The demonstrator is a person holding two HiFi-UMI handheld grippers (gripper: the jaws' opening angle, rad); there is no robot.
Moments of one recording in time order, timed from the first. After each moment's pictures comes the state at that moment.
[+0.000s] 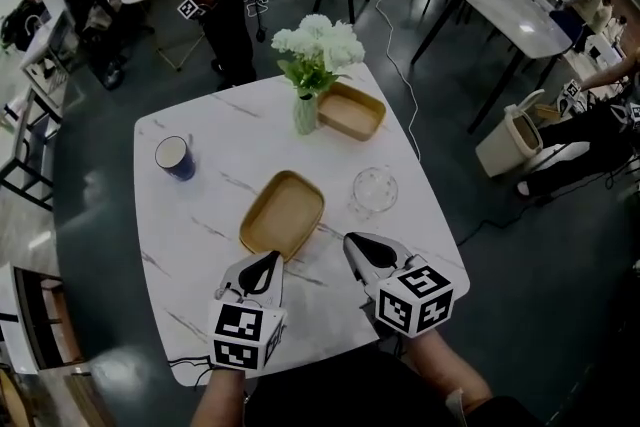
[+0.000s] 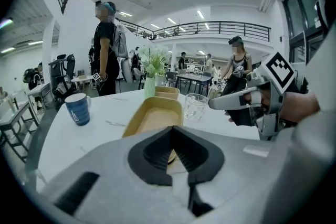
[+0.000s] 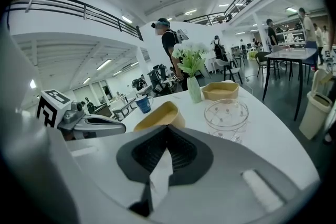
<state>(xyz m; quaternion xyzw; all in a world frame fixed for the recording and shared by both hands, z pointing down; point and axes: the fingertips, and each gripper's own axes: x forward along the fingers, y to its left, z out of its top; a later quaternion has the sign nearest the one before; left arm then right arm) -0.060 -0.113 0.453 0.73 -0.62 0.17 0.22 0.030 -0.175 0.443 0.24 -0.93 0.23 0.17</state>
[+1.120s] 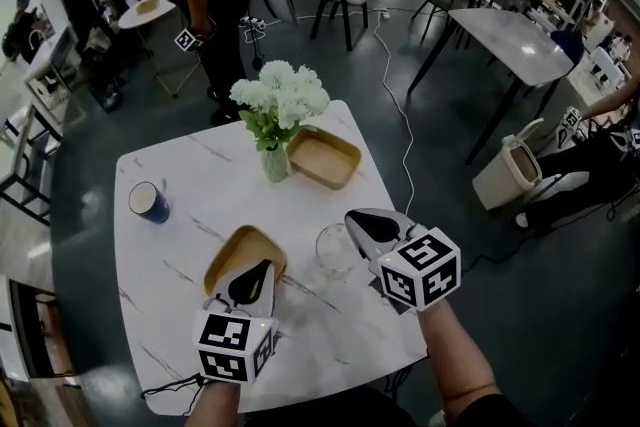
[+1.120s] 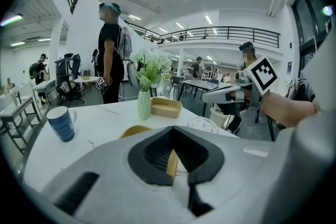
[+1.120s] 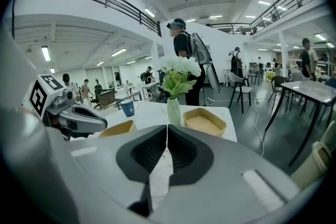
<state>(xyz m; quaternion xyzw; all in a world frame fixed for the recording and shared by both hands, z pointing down) -0.032 -0.212 0.423 0.71 -0.66 0.13 0.23 0.050 -0.327 0.406 0.19 -0.95 0.11 0.21</state>
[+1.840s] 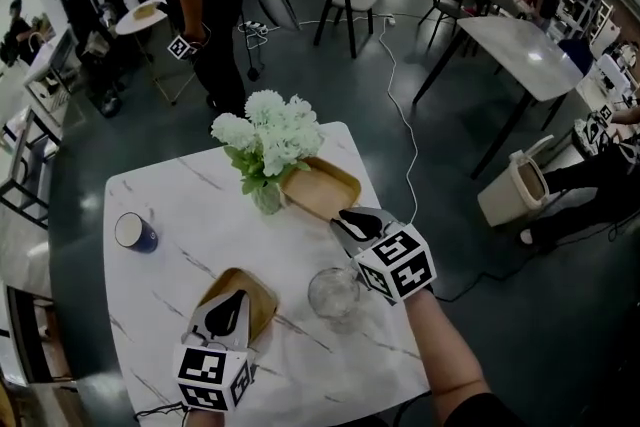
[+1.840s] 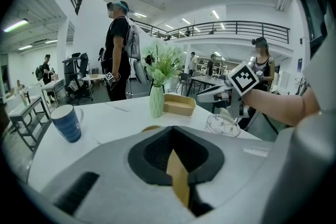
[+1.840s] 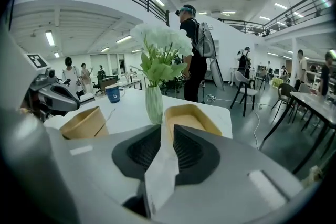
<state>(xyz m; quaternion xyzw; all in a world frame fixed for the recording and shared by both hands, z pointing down) -0.069 -0.236 0.441 0.67 -0.68 0.15 0.24 0.011 -0.419 0.458 0.16 -0.95 0.06 0.26</state>
